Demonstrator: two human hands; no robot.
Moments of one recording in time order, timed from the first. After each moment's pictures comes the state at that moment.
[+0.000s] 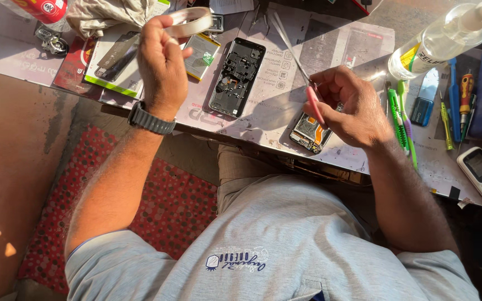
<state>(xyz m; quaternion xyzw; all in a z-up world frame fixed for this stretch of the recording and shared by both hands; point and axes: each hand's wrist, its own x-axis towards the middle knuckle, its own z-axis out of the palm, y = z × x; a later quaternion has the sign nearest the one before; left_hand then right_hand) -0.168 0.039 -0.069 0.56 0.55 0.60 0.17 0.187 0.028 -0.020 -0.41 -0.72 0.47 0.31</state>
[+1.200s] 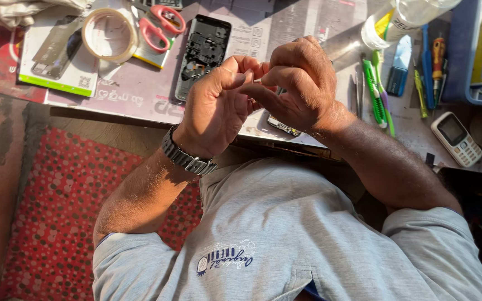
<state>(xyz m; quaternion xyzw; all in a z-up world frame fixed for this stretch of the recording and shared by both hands) -0.047 -0.013 -0.041 0.24 0.15 0.50 0.82 0.144 0.032 -0.012 -0.14 -0.87 0.00 0.48</state>
